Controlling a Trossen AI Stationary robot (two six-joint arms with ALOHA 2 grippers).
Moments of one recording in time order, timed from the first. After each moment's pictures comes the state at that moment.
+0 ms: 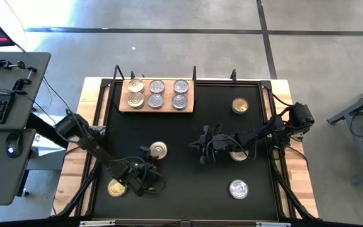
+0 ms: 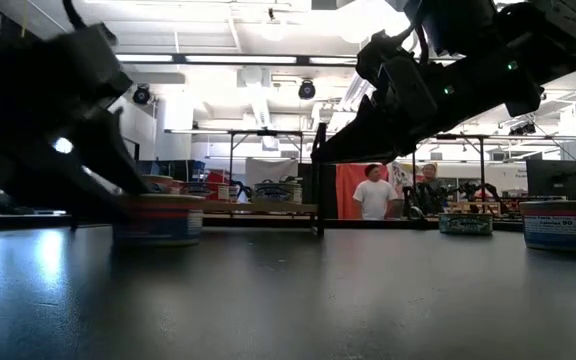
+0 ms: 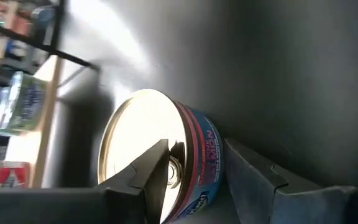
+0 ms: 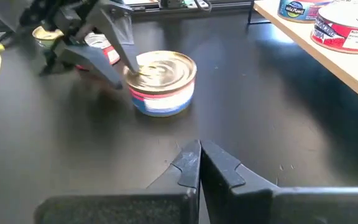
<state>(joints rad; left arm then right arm) -0.69 1.79 0.82 -0.34 -0.90 -0.28 0.20 1.70 0.63 0.66 0.28 0.16</state>
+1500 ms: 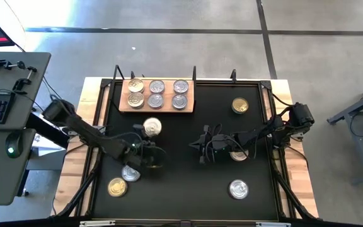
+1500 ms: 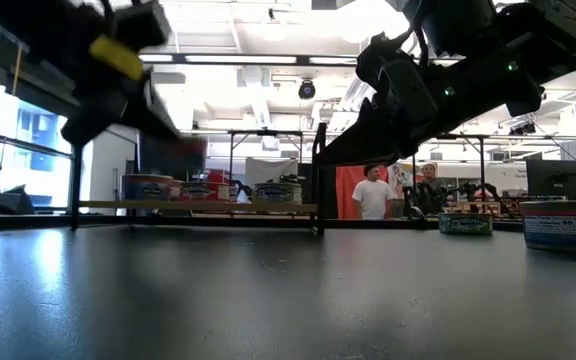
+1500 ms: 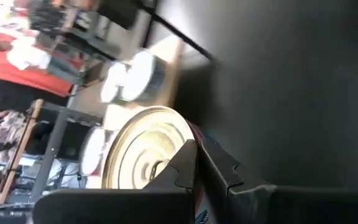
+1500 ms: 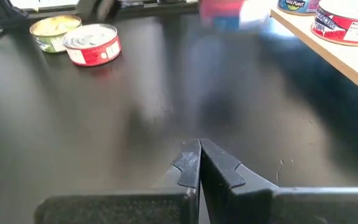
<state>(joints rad) -0.49 1.48 0.81 -0.52 -1.06 -0.19 0.20 1.70 0.63 0.64 0.28 0.17</state>
